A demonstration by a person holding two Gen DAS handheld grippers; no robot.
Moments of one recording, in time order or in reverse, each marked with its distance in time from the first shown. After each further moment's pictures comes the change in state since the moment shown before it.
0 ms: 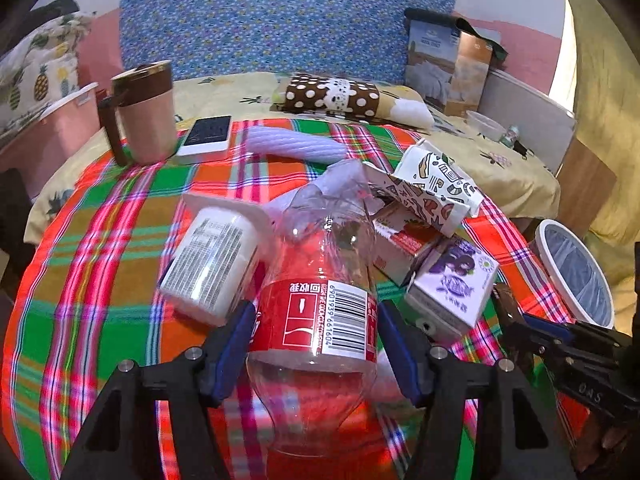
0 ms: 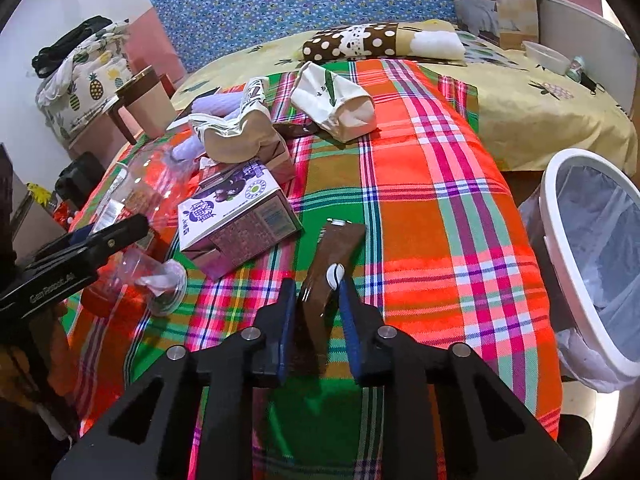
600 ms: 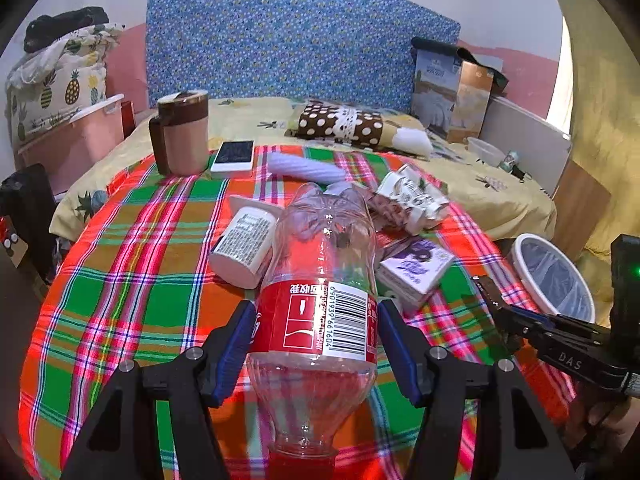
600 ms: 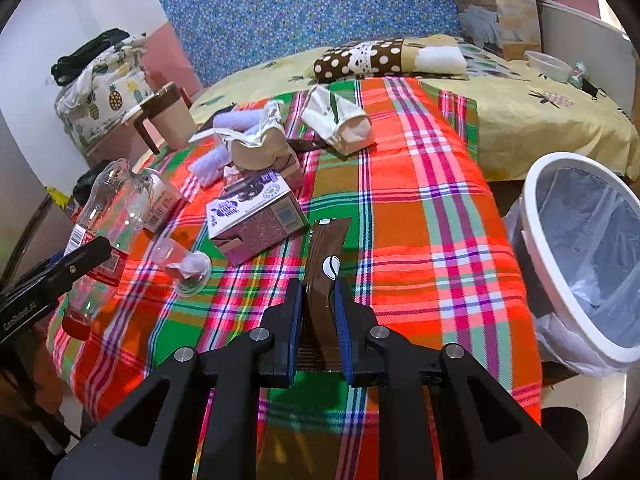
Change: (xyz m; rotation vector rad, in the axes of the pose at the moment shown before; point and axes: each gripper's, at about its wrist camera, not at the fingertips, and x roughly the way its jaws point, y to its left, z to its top) left arm -0.075 -0.011 -0.024 -0.034 -0.098 0.025; right arm -0.027 -0.007 -0.008 -0.008 -0.065 0.051
